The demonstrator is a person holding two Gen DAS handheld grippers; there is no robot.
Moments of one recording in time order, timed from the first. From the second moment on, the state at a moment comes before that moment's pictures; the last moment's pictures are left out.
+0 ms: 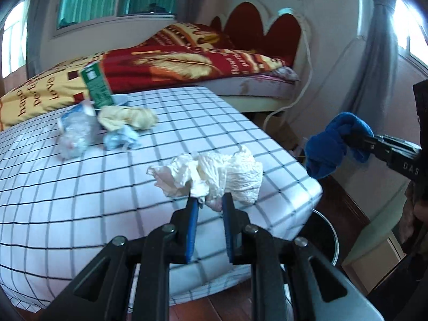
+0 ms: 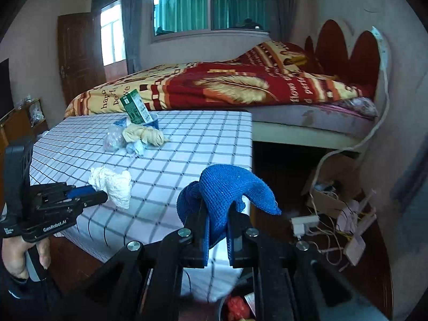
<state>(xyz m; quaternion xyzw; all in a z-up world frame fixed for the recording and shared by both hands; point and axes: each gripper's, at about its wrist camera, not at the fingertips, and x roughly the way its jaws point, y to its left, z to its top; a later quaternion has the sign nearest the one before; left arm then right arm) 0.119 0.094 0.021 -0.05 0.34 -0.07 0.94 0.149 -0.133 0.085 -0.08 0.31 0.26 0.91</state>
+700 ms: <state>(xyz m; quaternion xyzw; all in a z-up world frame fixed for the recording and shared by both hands) 0.109 -0.061 -0.003 0.01 0.38 -0.19 0.91 0.100 -0.269 0.038 -0.04 0.37 0.16 0.92</state>
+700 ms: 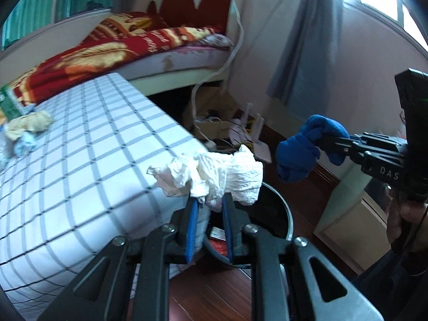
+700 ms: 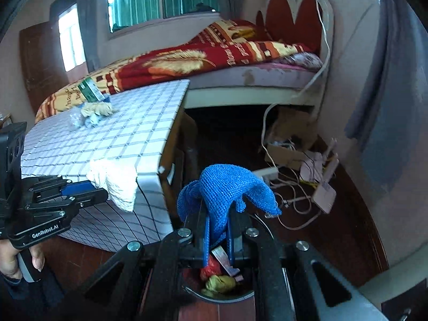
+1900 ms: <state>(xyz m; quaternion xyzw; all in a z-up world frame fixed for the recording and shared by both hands) 0.141 -0.111 -0.116 0.01 0.49 -0.18 0.85 0.140 -0.310 -0.128 -0.08 0.56 0.11 0.82</state>
